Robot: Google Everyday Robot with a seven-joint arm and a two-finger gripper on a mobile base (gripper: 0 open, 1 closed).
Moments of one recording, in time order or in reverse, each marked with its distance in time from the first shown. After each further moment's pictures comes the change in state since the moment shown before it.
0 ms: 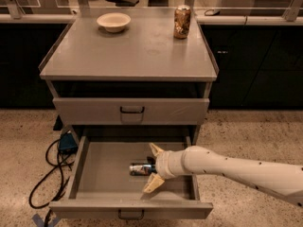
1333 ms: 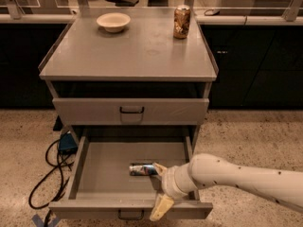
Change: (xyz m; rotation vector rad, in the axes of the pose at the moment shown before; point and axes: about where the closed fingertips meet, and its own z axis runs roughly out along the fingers) arm 0.001 0.089 -0.053 -0.201 0.087 0.057
